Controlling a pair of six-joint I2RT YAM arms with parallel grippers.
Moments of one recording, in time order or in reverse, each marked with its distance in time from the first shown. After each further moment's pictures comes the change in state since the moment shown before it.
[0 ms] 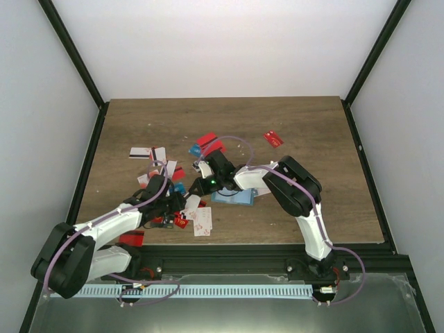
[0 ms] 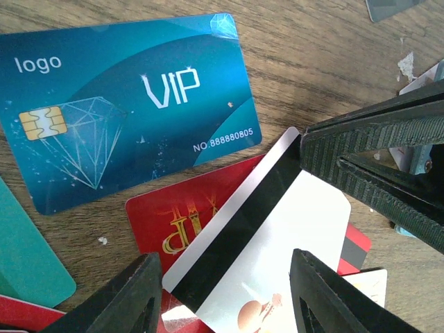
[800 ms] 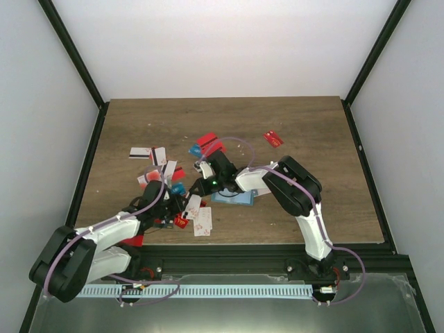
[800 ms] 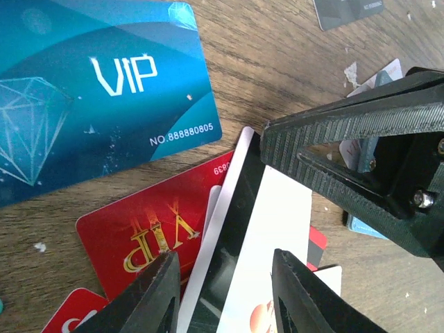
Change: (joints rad) left arm 0.004 -0.027 -0.123 0.241 0.078 -0.080; right arm -0.005 0.003 -0.034 0.067 -0.011 0.005
